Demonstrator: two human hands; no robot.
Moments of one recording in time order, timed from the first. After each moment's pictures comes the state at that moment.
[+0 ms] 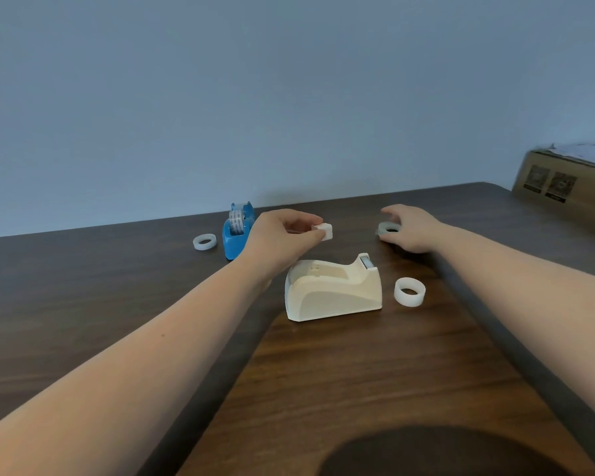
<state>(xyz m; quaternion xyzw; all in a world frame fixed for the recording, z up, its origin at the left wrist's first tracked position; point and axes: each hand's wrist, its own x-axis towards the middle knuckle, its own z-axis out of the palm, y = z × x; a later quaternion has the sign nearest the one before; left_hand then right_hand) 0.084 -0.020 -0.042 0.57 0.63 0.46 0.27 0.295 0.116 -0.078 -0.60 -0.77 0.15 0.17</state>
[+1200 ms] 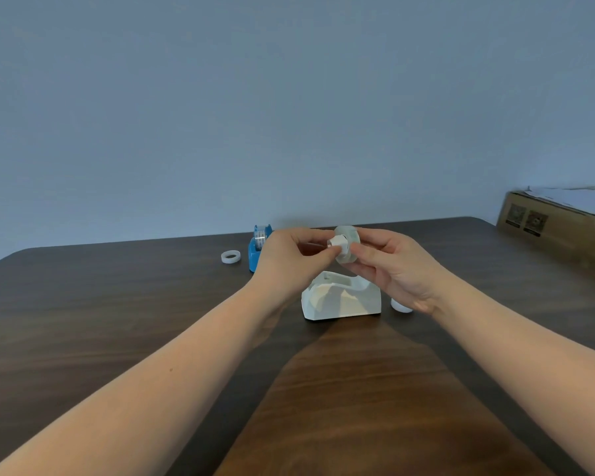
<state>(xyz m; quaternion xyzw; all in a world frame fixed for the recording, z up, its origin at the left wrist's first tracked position) 0.087 -0.102 -0.014 0.61 0.54 0.53 0.25 0.252 -0.049 -0.029 -0.22 -0.59 0.65 0.44</state>
